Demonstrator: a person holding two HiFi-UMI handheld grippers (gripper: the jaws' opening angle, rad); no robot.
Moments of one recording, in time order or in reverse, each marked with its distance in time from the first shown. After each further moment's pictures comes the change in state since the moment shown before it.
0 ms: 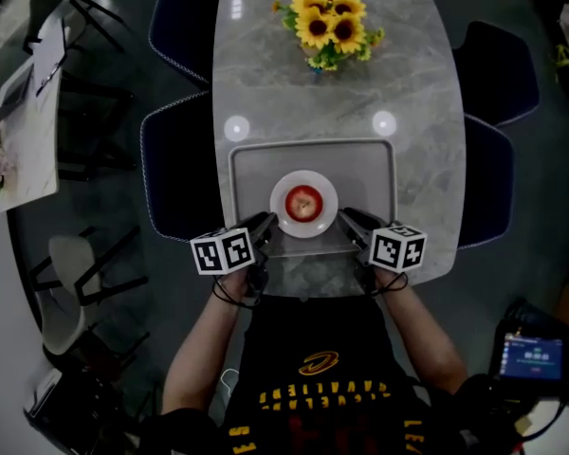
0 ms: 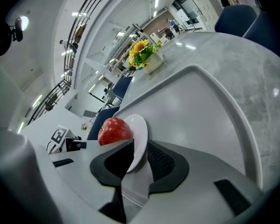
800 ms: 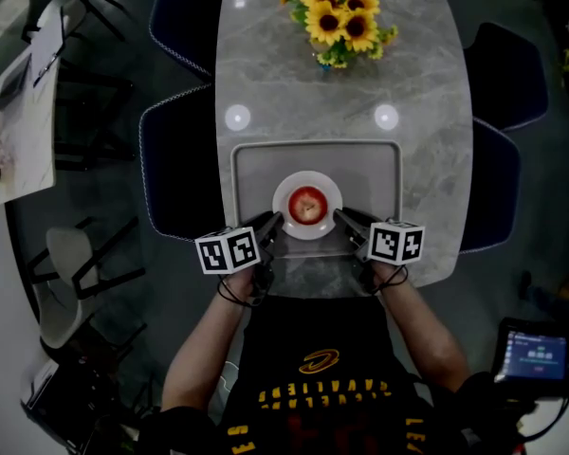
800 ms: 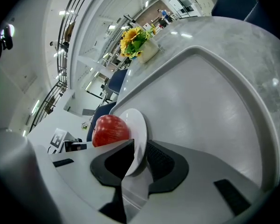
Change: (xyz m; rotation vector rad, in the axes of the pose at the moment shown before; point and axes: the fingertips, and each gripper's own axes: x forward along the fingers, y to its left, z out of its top) left arm 0.003 0.001 -0.006 -0.055 0.011 -0.008; right arm 0.017 0.008 -0.009 0.076 0.093 -0.001
